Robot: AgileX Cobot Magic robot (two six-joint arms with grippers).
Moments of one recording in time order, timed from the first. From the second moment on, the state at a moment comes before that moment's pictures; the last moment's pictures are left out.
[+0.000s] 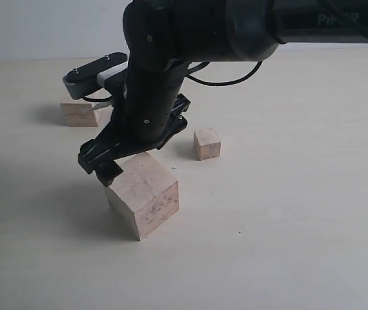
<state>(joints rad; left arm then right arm) 0.08 0.01 0.00 0.01 0.37 -0.11 0.98 2.02 -1.55 0.10 0.88 0.00</state>
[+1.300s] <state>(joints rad) 0.08 0.01 0.00 0.01 0.37 -0.11 0.98 2.06 -1.58 0.13 1.04 -0.20</state>
